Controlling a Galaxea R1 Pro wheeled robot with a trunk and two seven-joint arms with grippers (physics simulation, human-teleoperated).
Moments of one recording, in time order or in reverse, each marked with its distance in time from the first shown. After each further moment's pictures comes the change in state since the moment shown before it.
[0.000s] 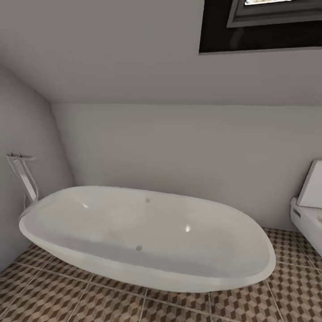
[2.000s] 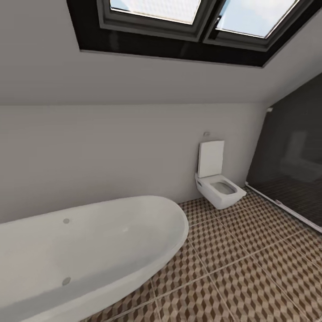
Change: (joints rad) left arm 0.000 0.000 0.001 0.000 0.000 0.000 0.000; right arm 0.007 -0.004 0.000 0.000 0.000 -0.006 0.016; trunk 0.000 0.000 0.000
